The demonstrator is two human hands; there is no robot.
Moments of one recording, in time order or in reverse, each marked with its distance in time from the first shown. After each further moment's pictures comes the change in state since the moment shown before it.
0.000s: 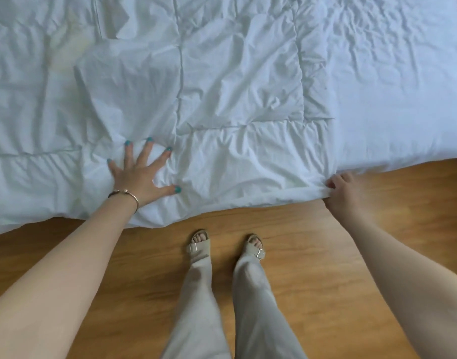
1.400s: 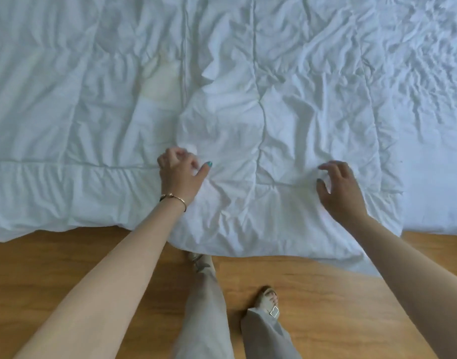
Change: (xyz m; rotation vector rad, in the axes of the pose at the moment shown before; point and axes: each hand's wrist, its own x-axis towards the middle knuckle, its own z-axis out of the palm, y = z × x) left_hand 0.028 -0.024 -0.033 -0.649 0.571 -0.239; right_hand 0.065 -0.170 -0.003 0.048 0.072 -0.379
